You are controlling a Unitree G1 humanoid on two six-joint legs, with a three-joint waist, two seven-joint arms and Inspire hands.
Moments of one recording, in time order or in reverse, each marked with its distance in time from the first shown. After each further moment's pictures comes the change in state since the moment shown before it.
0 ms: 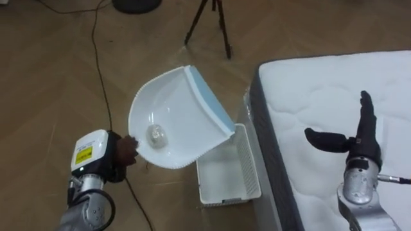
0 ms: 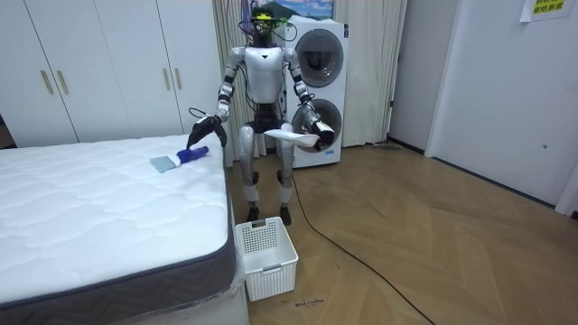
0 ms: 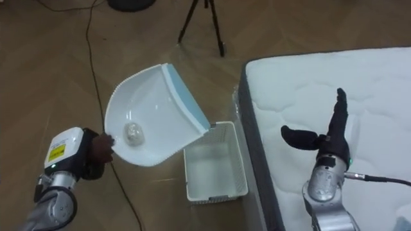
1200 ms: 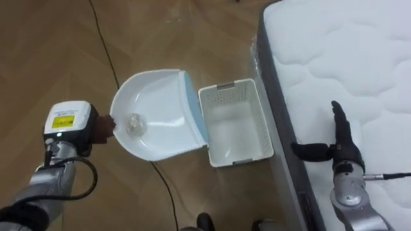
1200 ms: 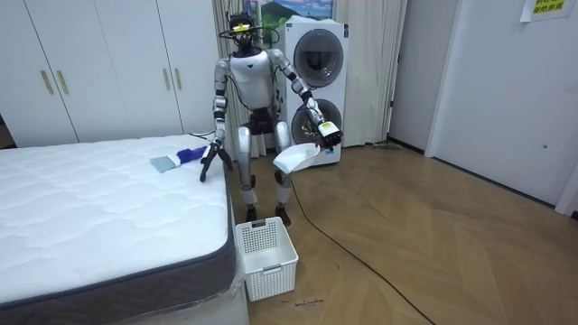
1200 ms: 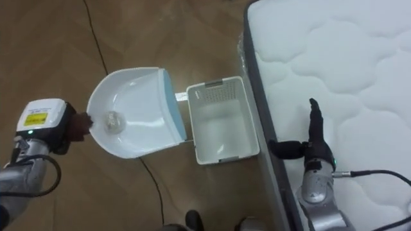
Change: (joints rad) left arm -0.274 0.206 -0.198 0.221 0.116 0.066 0.015; right arm -0.082 -0.007 0.072 0.184 -0.128 -0.047 0.108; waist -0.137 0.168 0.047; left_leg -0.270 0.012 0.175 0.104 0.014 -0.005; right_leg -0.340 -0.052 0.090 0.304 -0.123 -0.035
